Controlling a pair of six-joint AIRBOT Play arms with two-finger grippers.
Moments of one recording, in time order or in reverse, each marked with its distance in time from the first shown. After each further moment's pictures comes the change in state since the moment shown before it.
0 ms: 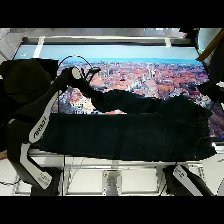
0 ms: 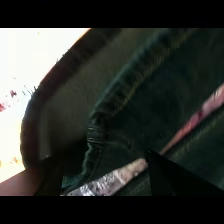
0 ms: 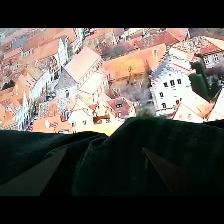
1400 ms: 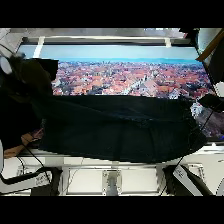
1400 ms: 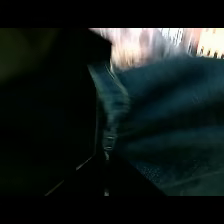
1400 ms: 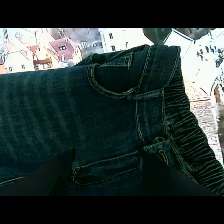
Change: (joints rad) left arm 0.452 0.476 -0.241 0.567 -0.180 -0.328; right arm -0.040 0.001 0.000 -0.232 0.166 0.001
